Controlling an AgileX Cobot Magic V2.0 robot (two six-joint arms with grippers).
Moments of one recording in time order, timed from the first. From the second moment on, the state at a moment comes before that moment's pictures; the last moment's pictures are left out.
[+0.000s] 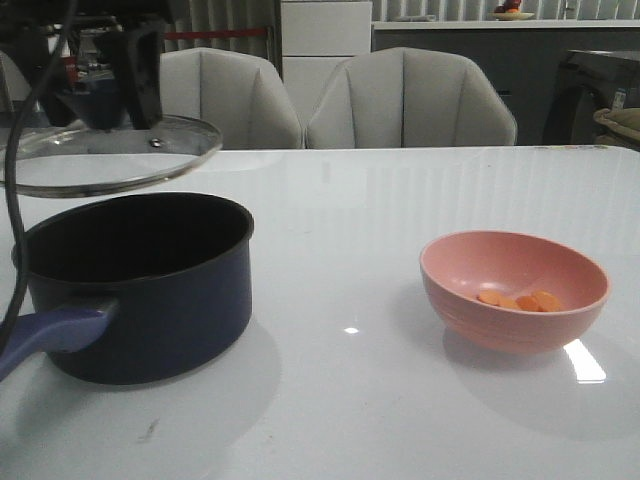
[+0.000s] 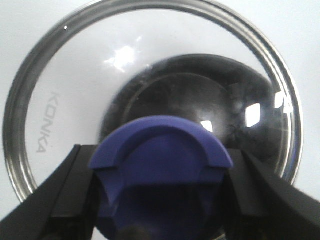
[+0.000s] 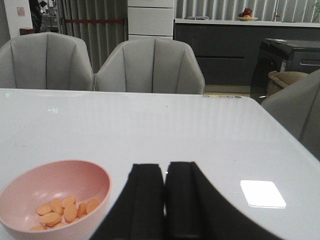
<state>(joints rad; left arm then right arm) -0.33 1.78 -1.68 -0.02 1.24 -0.14 0.00 -0.01 0.03 -0.03 0.03 0.06</state>
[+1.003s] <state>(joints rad) 0.12 1.65 -1.11 -0.05 0.89 -0.02 0.00 -0.01 0.03 -0.03 0.03 0.06</state>
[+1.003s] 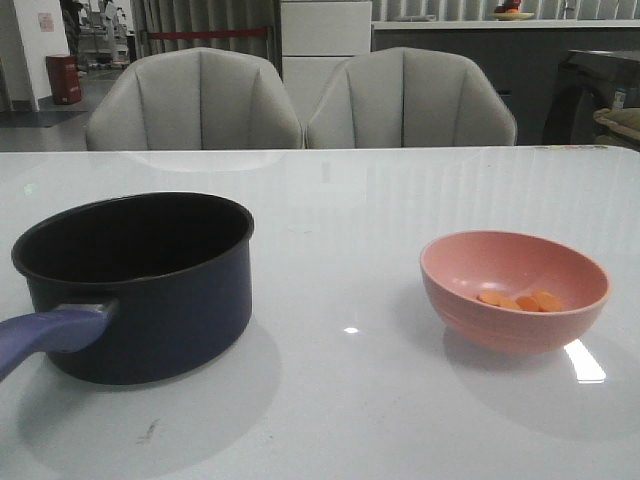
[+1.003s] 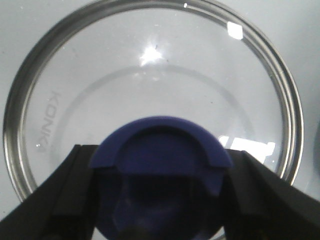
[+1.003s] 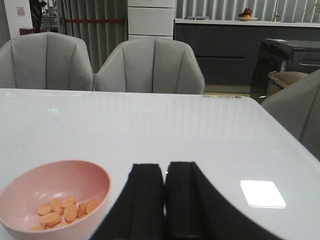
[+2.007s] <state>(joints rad) 0.11 1.77 -1.10 -0.08 0.88 0.00 0.00 -0.01 0.03 -0.03 0.03 0.06</state>
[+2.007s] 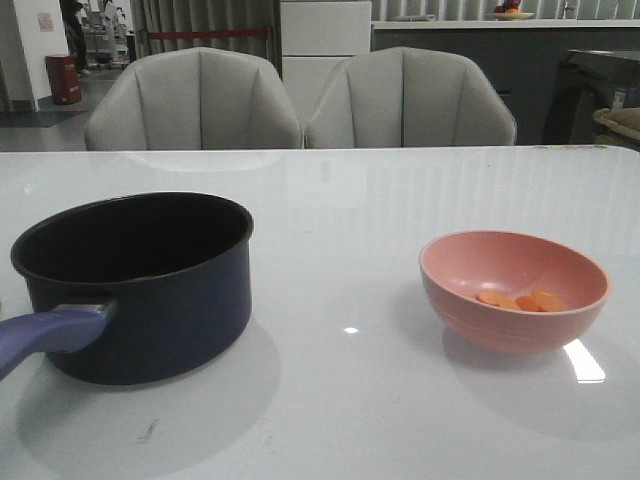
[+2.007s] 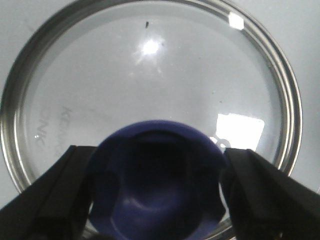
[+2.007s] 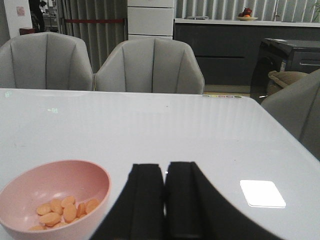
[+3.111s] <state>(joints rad) -0.03 0.94 -0.81 -0.04 0.57 0.01 0.00 -0.01 0.03 -0.03 0.03 0.06</state>
